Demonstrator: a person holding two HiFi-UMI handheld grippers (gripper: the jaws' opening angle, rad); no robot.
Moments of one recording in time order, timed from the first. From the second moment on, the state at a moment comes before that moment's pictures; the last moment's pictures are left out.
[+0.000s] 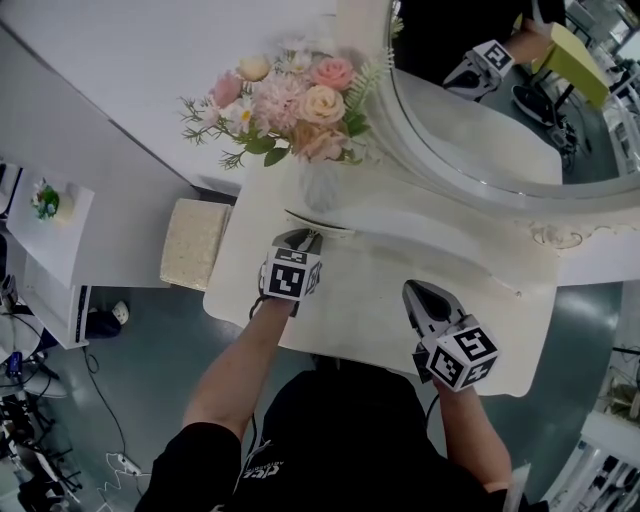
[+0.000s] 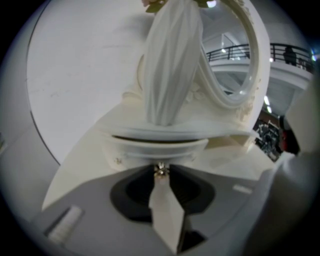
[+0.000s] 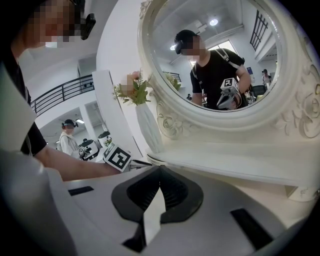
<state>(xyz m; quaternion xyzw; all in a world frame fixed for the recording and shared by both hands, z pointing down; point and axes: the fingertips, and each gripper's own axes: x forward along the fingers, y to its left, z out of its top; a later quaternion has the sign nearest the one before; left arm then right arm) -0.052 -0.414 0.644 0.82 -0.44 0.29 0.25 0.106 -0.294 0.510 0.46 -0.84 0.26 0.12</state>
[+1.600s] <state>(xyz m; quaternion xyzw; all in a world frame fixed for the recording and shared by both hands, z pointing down) -0.060 -0.398 0.601 0.84 -0.43 0.25 0.22 0.103 -0.278 0.476 0.48 -0.84 0.23 0.11</state>
